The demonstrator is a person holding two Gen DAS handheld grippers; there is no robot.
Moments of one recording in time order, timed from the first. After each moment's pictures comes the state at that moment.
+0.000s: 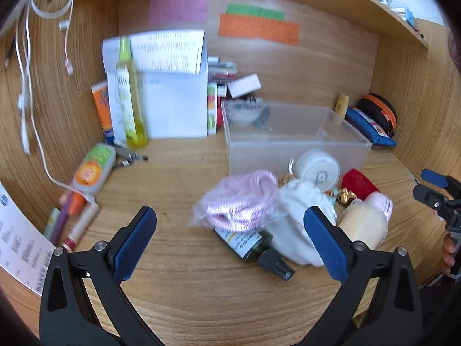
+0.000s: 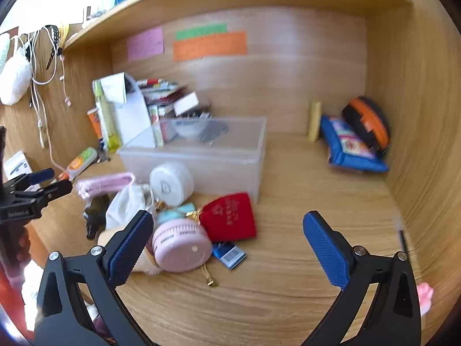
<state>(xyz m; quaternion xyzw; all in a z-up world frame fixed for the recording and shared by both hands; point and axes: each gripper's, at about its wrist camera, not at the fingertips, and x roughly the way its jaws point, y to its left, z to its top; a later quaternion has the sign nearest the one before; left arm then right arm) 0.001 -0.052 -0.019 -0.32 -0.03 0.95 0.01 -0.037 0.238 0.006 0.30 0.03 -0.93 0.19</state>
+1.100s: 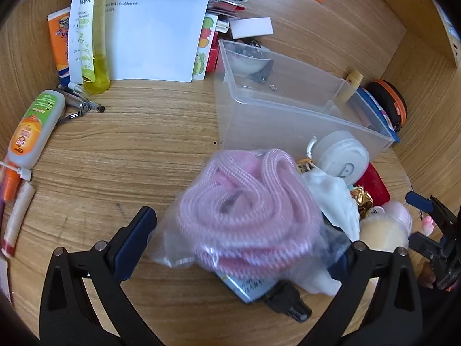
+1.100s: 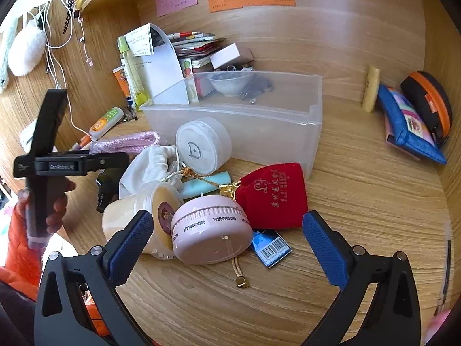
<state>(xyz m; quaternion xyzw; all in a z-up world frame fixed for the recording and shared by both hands) -0.079 -0.068 -0.070 -0.43 -0.11 0.89 0.07 -0.069 0.207 -0.021 0.38 0.05 -0.88 0.28</state>
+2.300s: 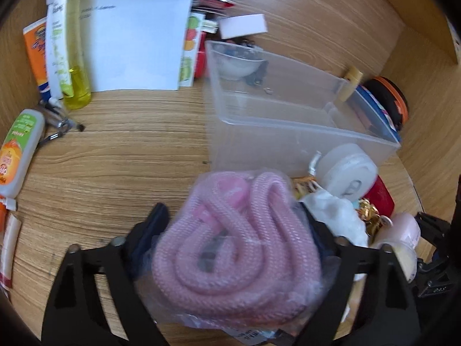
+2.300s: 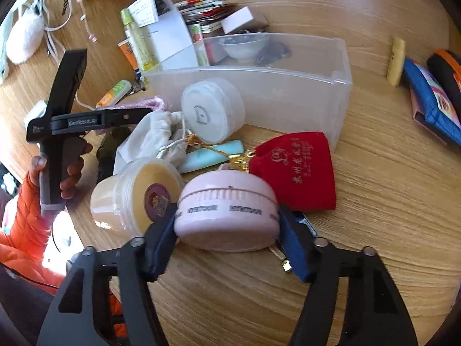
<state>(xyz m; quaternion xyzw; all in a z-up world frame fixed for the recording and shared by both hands) -0.104 -0.060 -0.074 -0.43 -0.09 0.89 0.09 -0.084 0.197 -0.052 0.43 0.06 -0.84 0.31</state>
